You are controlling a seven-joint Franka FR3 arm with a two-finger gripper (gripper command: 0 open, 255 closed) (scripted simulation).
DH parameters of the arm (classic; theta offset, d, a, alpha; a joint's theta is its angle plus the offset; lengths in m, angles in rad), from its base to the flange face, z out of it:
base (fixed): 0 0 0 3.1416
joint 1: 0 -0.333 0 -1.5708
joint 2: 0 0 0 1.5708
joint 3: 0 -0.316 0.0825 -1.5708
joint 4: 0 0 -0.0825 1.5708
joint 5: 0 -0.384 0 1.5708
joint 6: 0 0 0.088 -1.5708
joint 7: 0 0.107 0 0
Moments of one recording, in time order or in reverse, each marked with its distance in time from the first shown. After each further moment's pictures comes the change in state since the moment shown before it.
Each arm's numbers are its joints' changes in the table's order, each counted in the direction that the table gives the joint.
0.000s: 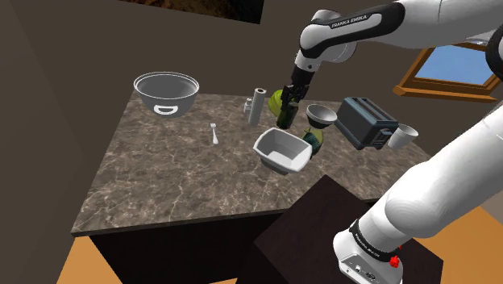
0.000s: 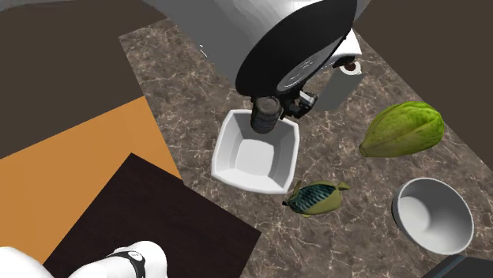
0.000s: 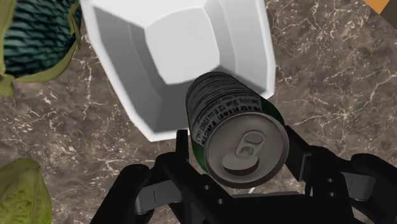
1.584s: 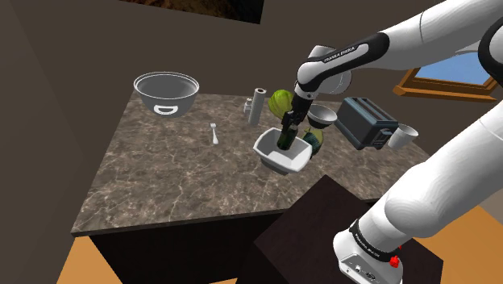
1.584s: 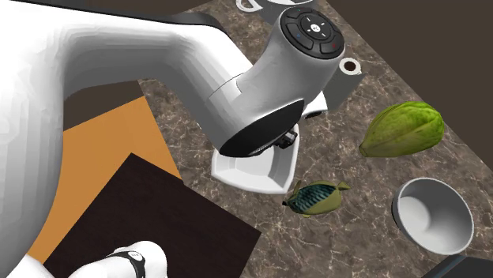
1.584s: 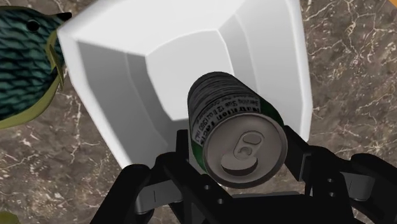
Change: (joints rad) arm 0.006 -0.025 0.017 -0.231 -0.023 -0.251 -0.061
